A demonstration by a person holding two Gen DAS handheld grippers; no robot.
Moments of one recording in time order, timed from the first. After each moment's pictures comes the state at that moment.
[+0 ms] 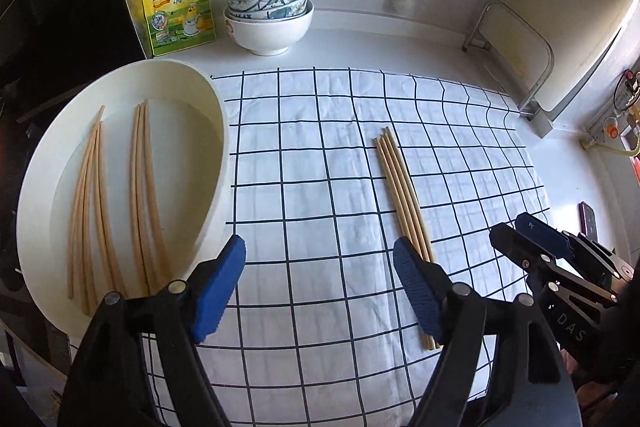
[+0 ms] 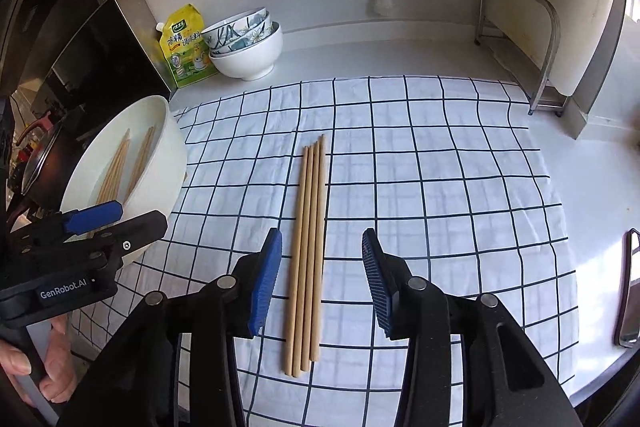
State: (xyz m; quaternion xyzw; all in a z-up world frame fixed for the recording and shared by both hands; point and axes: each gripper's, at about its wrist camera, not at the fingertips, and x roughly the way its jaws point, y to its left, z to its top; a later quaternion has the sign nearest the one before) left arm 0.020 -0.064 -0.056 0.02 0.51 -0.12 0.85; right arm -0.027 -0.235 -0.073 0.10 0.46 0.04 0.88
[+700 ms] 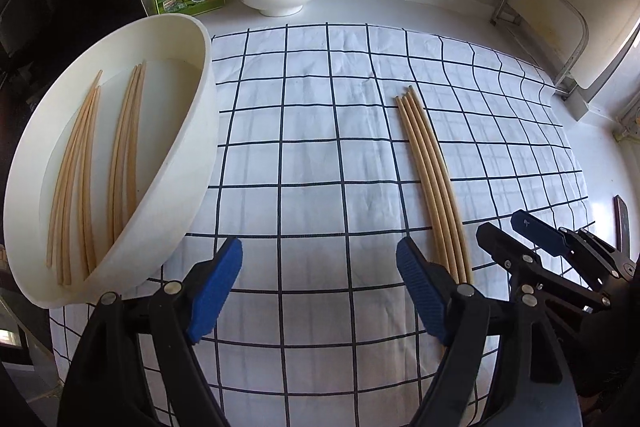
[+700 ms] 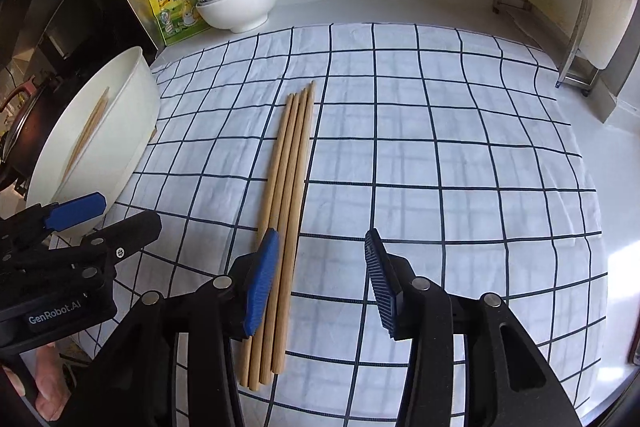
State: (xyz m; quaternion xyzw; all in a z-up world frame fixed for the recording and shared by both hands) left arm 0.021 -0.081 -0.105 0.03 0.53 -0.06 0.84; right arm -0.004 -0.232 -0.134 0.07 0.50 0.06 0.86
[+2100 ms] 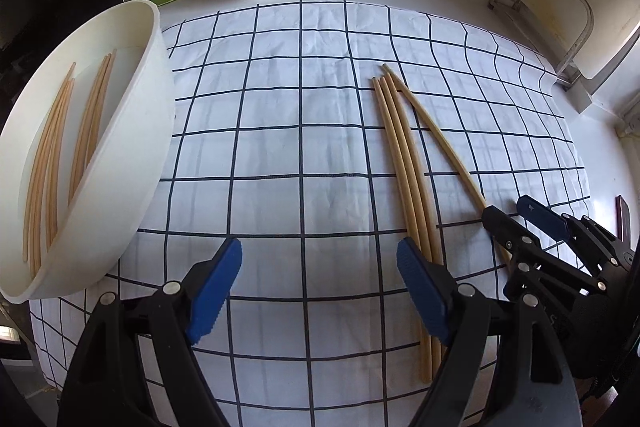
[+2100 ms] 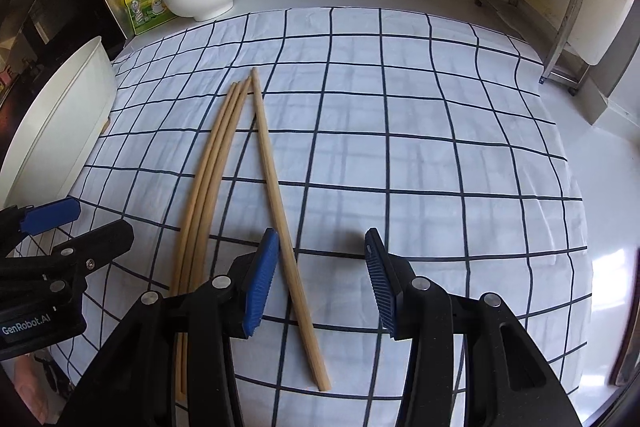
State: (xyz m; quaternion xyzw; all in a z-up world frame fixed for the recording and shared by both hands) left arm 0.029 -0.112 -0.123 0.03 0.55 -0.07 0.83; right arm 0.009 -0.271 -0.152 0.04 0.50 0.02 0.86
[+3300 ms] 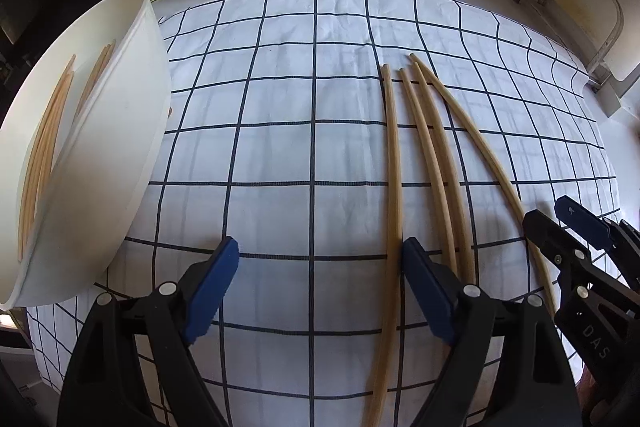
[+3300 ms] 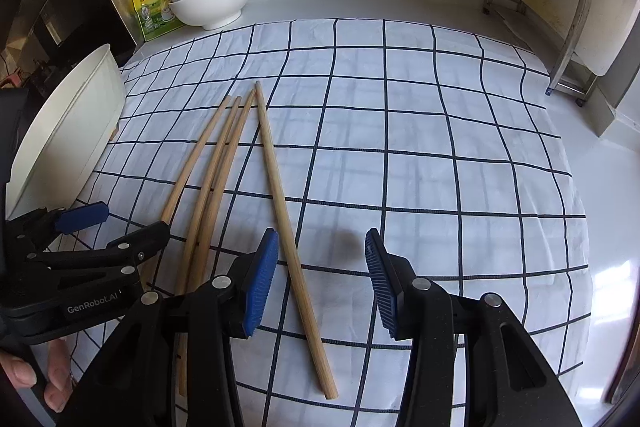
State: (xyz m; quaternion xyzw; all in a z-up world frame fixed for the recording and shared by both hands) left arm 0.049 -0.113 -0.151 0.04 0.55 -0.03 0.83; right arm 0.015 -0.270 -0.150 0.04 0.49 0.05 0.87
